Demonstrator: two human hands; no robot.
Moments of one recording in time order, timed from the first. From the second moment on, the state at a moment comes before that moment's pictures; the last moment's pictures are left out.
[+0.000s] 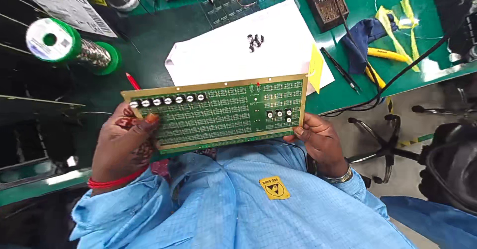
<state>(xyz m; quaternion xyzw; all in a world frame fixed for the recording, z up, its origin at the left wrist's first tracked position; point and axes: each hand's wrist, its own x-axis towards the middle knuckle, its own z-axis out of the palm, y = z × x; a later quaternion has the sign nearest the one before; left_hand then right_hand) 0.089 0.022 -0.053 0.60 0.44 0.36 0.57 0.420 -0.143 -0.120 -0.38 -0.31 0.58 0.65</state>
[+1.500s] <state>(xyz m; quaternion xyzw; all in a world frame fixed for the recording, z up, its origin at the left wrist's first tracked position) 0.090 -0.021 -0.082 0.60 0.38 0.50 0.49 0.397 -0.136 -0.108 -0.53 -0.32 0.47 0.63</state>
